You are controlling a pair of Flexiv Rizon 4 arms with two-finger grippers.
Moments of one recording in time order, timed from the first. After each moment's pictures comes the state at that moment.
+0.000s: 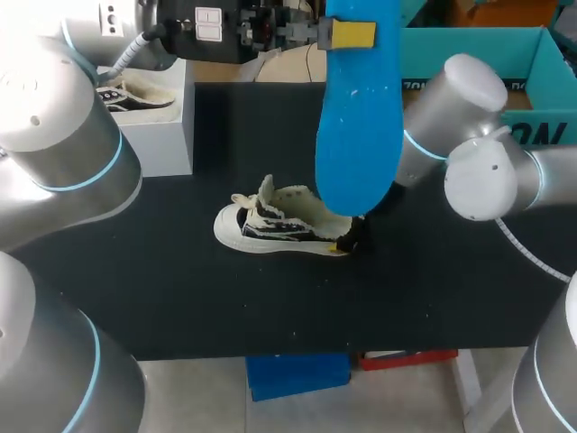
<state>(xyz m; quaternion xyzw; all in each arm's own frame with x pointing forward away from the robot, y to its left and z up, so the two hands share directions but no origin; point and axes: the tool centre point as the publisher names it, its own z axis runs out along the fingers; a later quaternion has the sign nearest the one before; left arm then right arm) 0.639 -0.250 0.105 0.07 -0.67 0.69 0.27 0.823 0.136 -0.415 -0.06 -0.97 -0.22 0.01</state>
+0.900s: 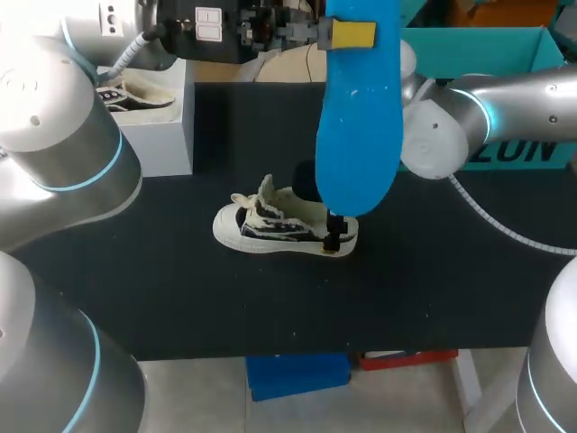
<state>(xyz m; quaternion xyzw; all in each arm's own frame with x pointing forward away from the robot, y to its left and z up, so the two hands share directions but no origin) 0.639 -0.250 0.105 0.07 -0.67 0.69 0.27 0.824 0.143 -0.420 -0.06 -1.00 -0.06 0.02</state>
